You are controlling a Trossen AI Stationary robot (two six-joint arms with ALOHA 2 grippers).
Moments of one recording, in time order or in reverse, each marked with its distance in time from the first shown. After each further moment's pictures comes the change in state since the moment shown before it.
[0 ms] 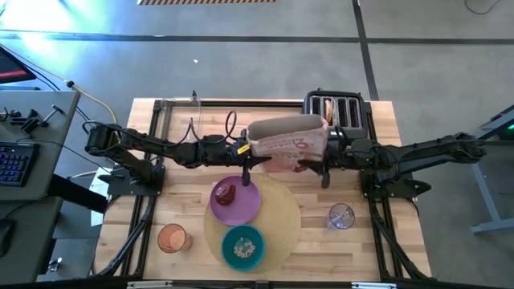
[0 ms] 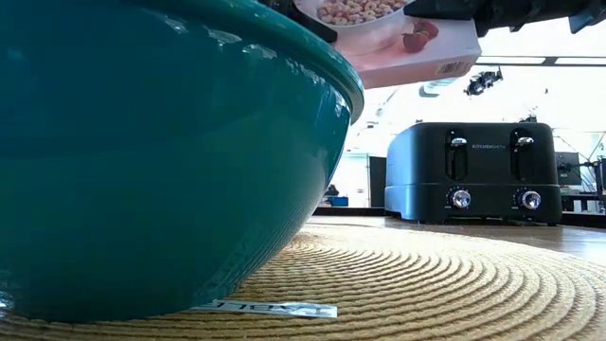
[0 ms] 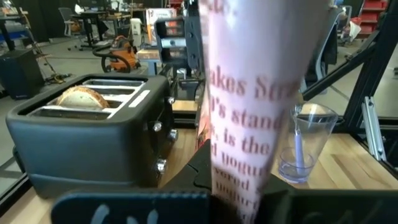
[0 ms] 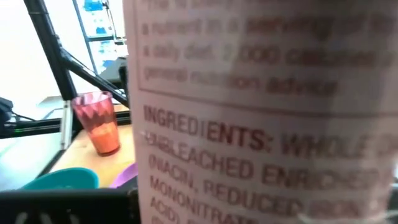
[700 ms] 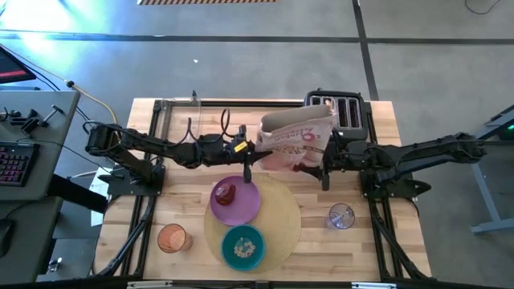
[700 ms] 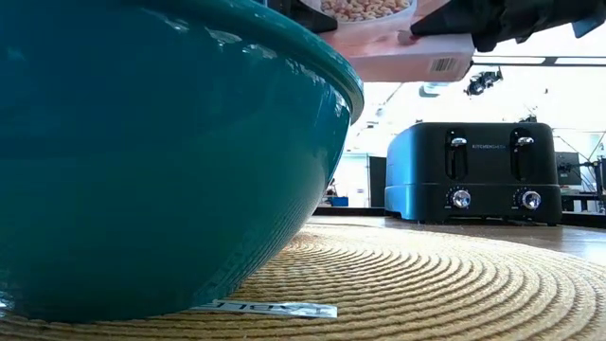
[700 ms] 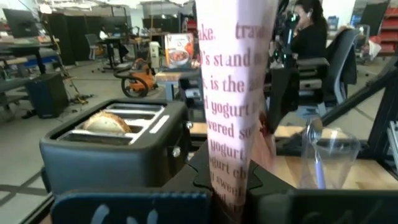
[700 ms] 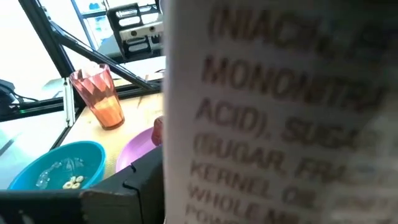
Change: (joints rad) left arm 0.001 0.001 0.000 0.098 -0.074 0.031; right arm 0.000 0.000 0.000 -0.146 -0.017 0.099
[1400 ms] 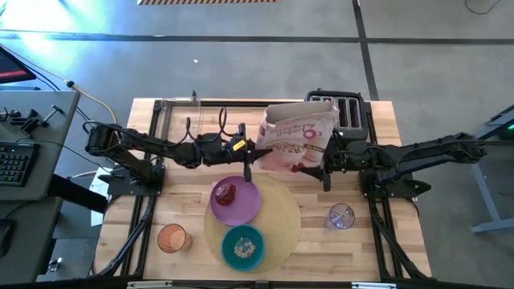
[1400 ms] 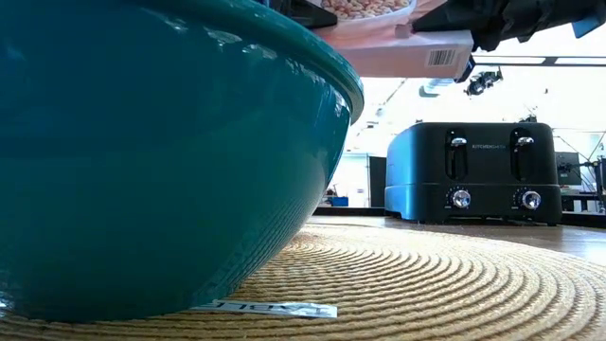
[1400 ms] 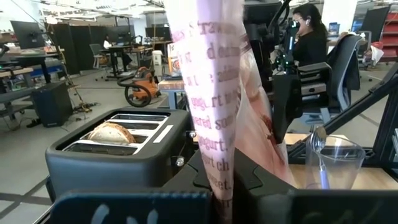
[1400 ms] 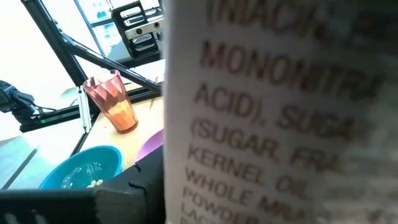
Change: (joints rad) left arm 0.001 0.000 0.000 0.034 -0.006 0.020; right arm 0.001 0.000 0.000 -0.006 -0.029 0.085
